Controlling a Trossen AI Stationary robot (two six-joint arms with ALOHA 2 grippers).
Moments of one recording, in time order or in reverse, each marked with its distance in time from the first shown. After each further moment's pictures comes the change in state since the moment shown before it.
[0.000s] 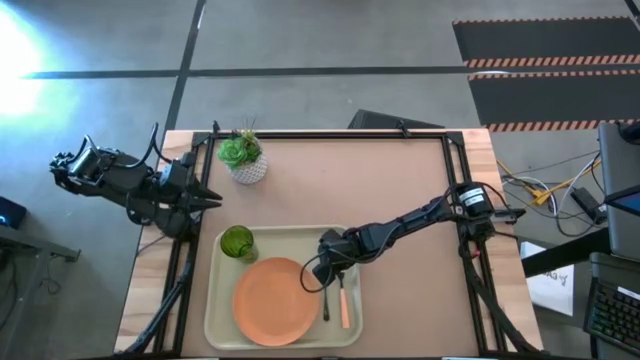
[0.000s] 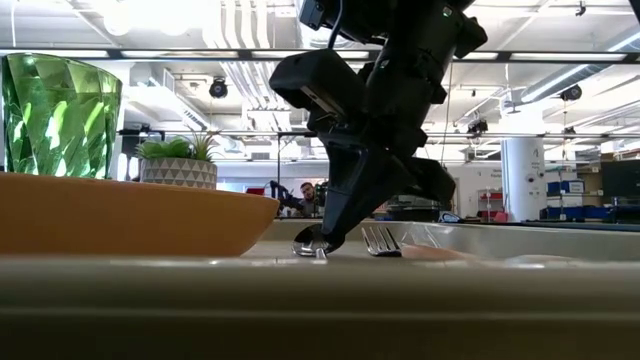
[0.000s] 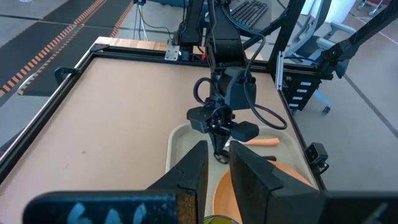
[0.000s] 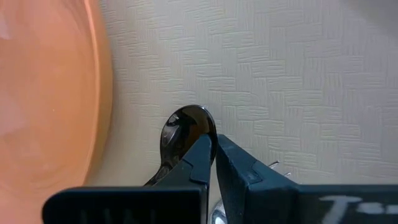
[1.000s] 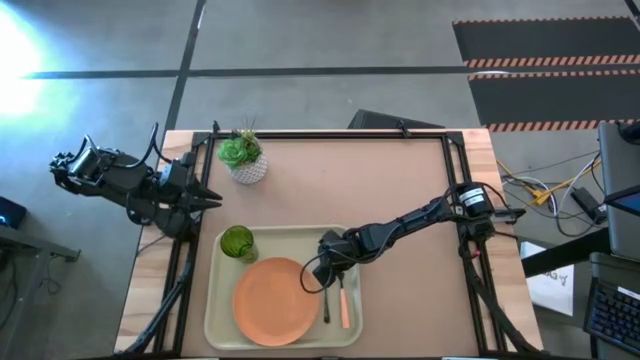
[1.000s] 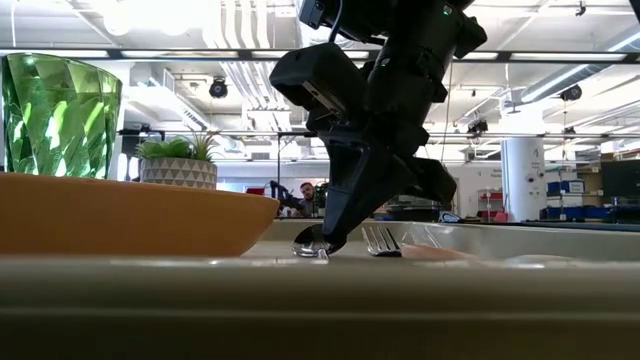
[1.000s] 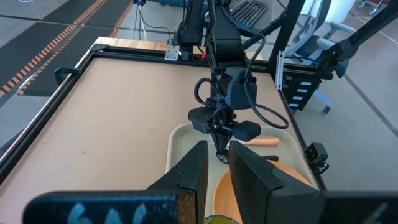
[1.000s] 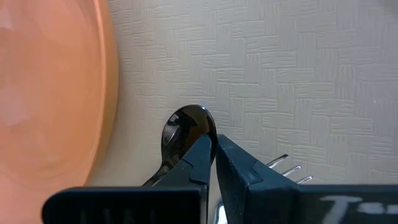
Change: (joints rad) left arm 0.000 0.000 0.000 0.000 0.000 0.002; right arm 0.001 0.000 0.002 0.001 -0.029 -0.005
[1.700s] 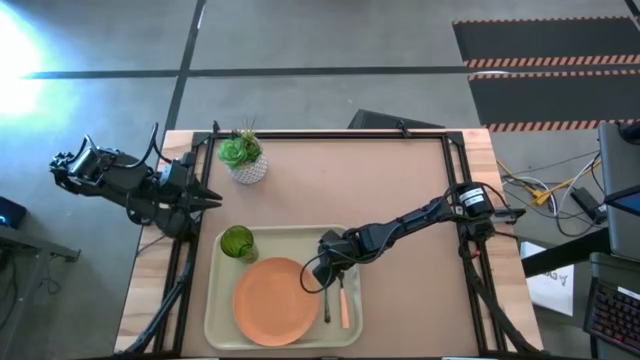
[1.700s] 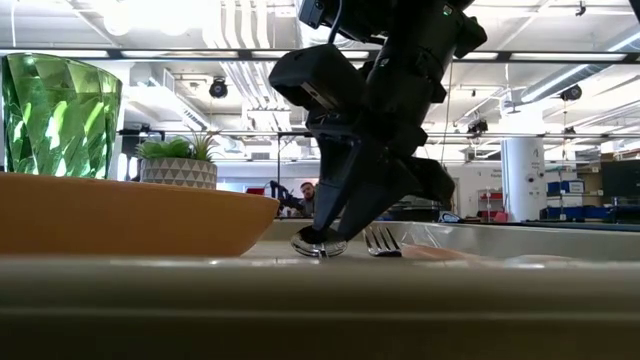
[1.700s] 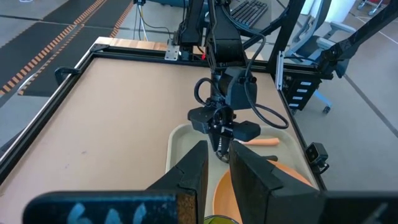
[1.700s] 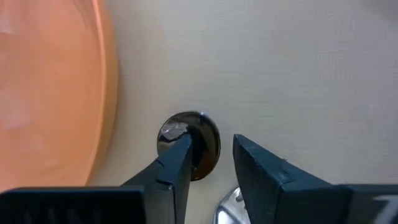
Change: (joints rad) left arm 0.000 0.000 0.000 0.000 0.000 0.000; right arm 0.000 0.000 0.000 0.003 0.012 -0.001
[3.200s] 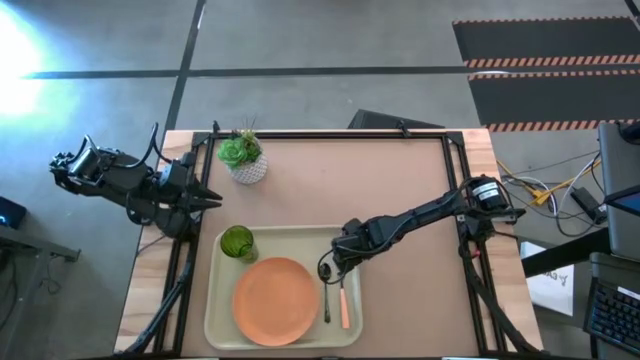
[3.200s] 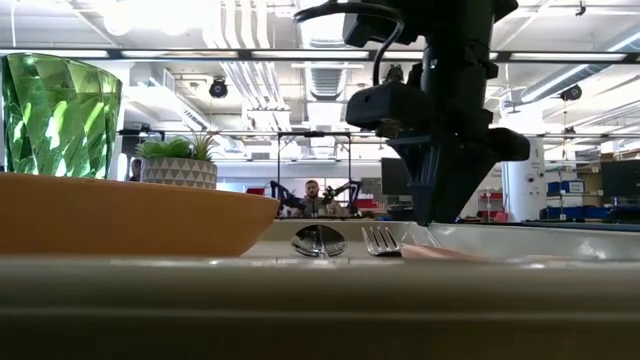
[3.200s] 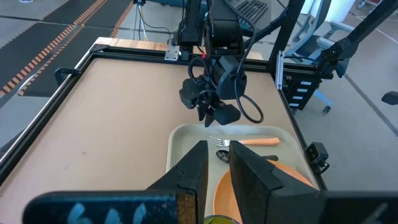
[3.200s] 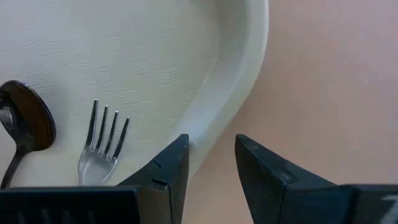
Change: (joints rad) left arm 0.000 0.000 0.000 -0.001 0.000 0.003; right arm -0.014 -0.106 -0.031 -0.420 0.062 0.169
